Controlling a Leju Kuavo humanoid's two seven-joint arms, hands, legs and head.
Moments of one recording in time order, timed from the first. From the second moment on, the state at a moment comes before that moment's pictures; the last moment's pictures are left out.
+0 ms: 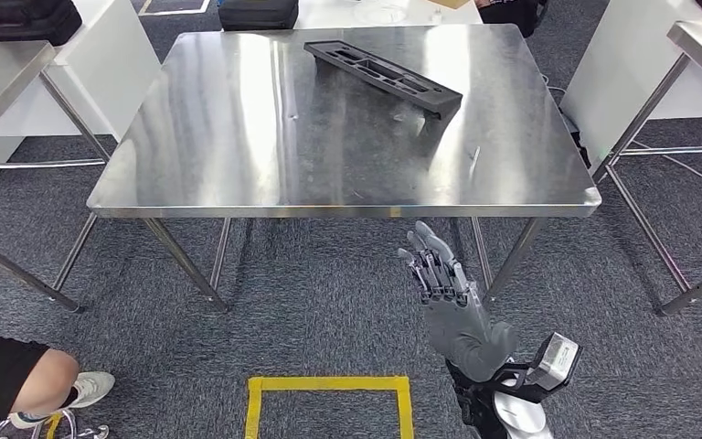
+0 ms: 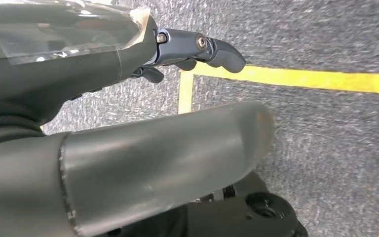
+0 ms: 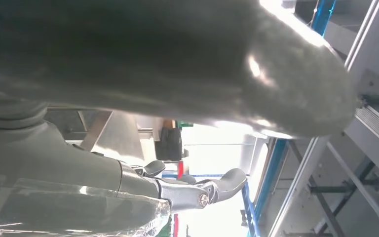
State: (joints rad) left arm -0.16 0.05 -1.33 -0.10 1.57 0.15 -0.28; right arm 0.00 -0.01 0.30 -1.67 -0.10 0.45 -0.57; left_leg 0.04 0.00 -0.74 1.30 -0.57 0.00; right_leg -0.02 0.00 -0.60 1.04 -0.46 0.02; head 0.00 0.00
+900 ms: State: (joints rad) left arm -0.17 0.01 -1.35 -0.10 1.52 0.18 -0.21; right arm -0.02 -0.02 0.28 -1.59 -0.06 0.34 -0.47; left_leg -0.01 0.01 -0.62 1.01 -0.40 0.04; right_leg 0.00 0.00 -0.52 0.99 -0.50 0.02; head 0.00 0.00
